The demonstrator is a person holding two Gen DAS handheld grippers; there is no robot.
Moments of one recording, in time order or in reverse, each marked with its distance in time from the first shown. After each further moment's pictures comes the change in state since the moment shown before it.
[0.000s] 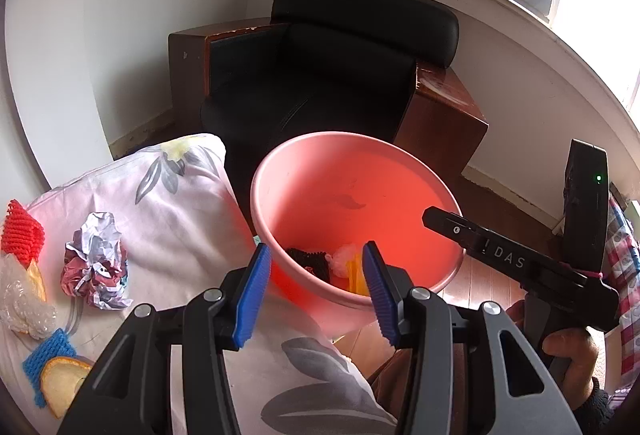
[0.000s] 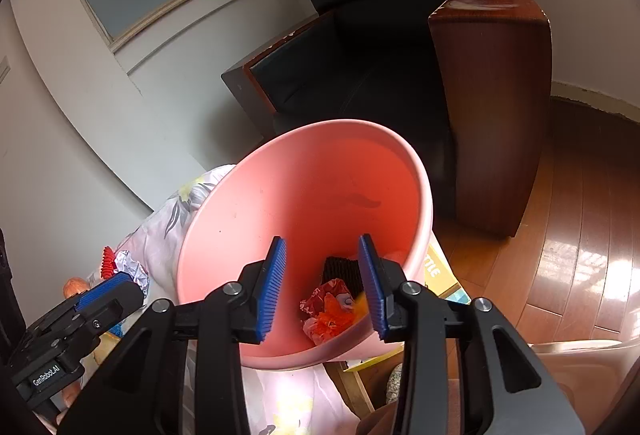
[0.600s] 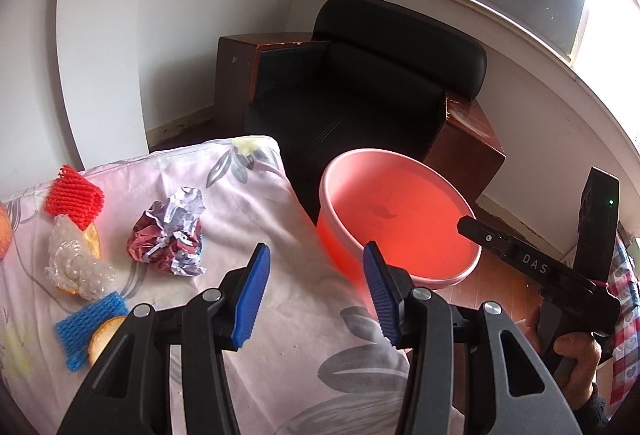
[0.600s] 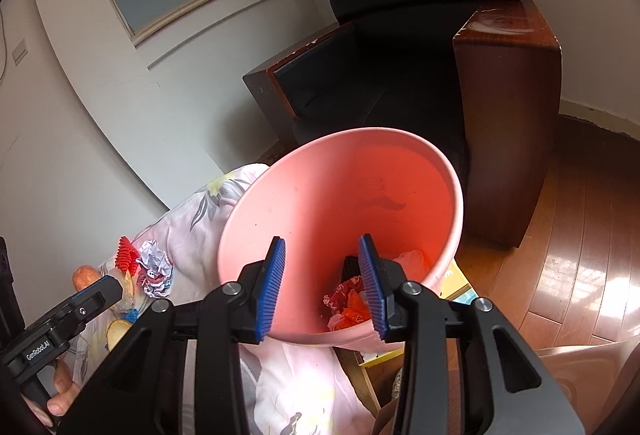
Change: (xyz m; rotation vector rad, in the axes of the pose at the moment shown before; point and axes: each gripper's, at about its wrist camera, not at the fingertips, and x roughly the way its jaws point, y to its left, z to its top) left arm -0.061 0.049 -0.020 -0.113 -0.064 0.058; right arm -0.025 0.034 -0.010 -0.061 -0.025 0.026
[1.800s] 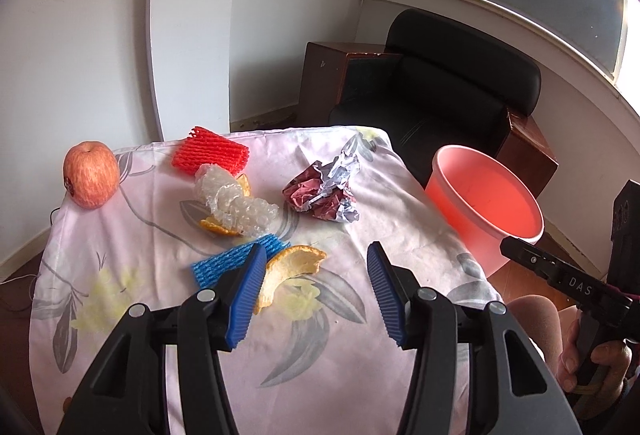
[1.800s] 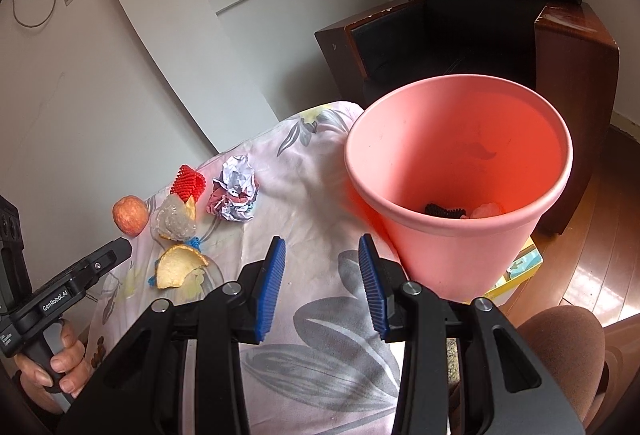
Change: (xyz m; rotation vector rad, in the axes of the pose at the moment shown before) left arm -0.075 0.089 -0.055 -0.069 -0.032 0.205; right arm -0.003 0.082 -0.062 -0.126 0.113 0.132
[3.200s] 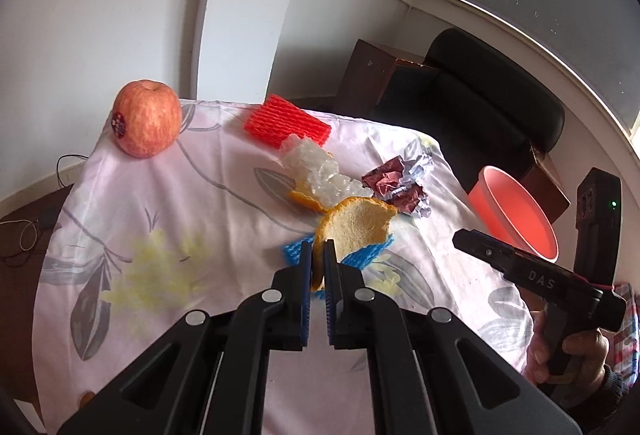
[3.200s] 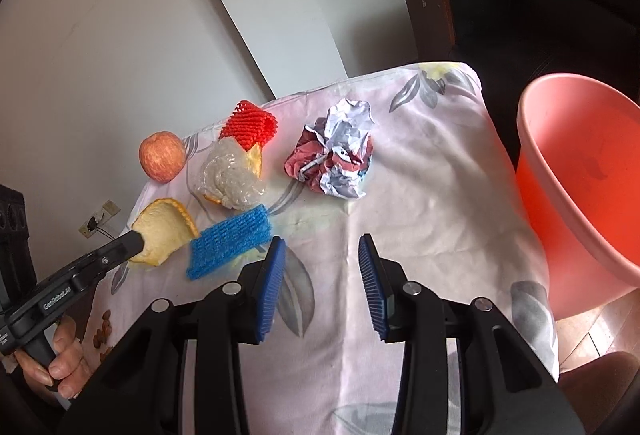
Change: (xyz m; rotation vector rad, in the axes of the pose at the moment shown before) left arm -0.007 0.093 -0.016 -0.195 0.012 -0.006; right arm 0.088 0.096 0.006 -0.180 0.152 0.098
